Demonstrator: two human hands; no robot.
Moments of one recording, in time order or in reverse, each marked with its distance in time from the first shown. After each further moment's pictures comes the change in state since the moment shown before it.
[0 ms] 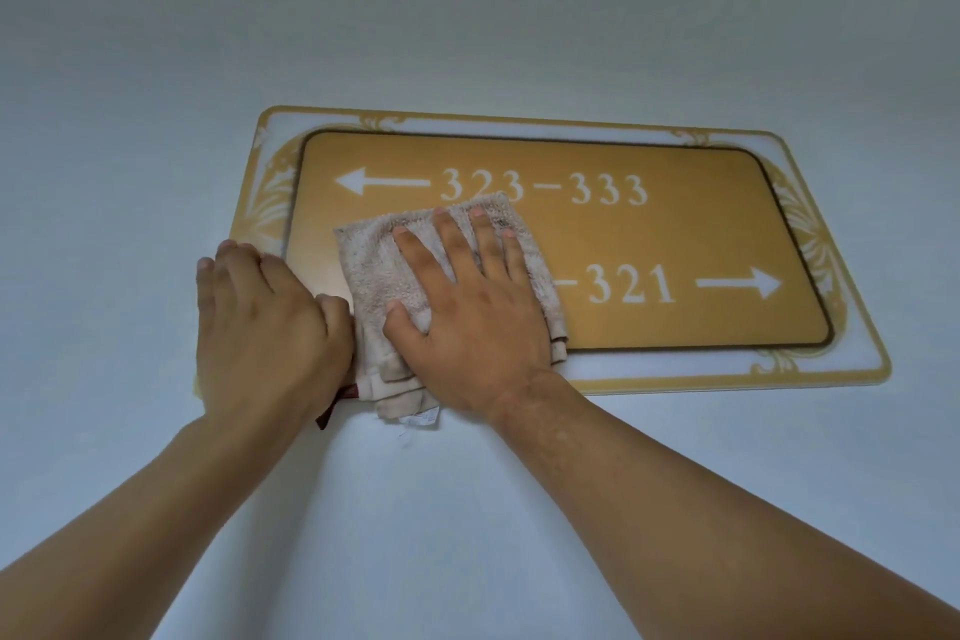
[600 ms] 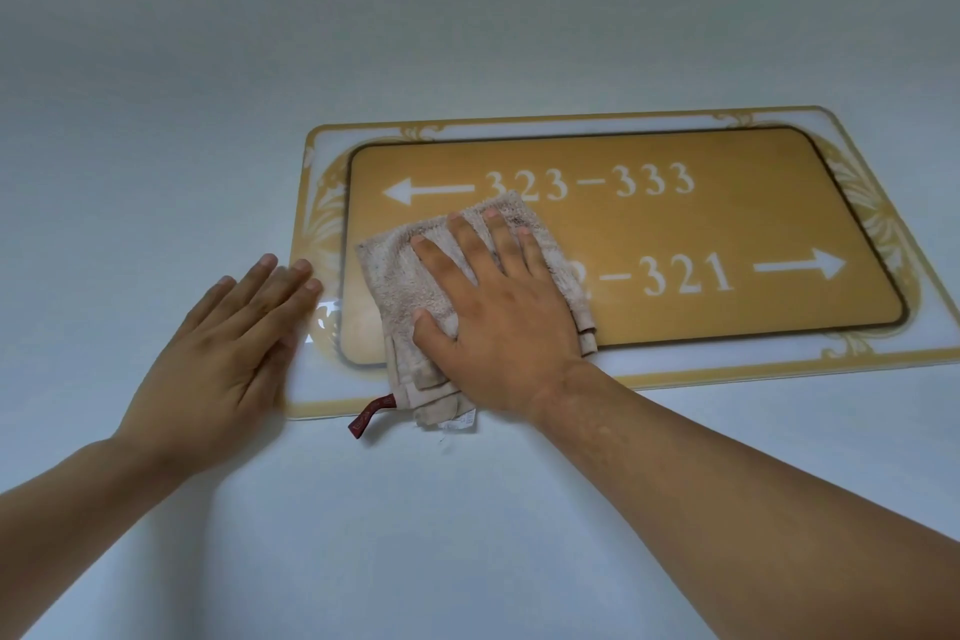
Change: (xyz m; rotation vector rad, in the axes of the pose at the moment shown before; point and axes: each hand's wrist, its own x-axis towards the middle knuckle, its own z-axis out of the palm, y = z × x) left_hand 0.017 -0.124 -0.002 -0.181 -0.003 0.567; right_hand 0.008 -0.020 0.001 -0.026 -0.070 -0.056
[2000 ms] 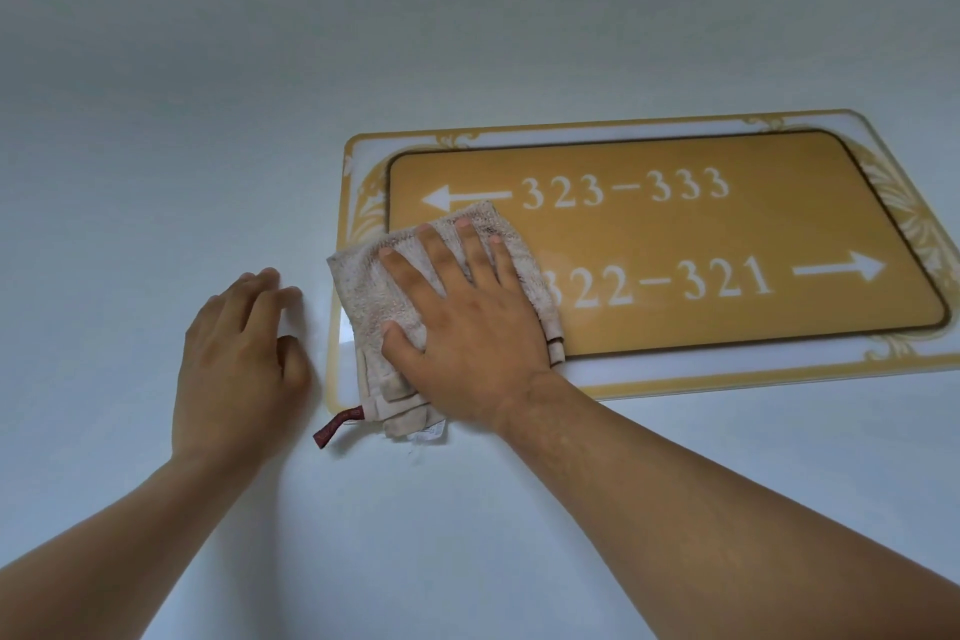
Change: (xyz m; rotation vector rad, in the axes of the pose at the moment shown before) left_hand -0.002 -0.001 0.011 0.014 0.343 -0.377; right_hand 0.020 -0.058 0.014 0.014 0.013 -0.030
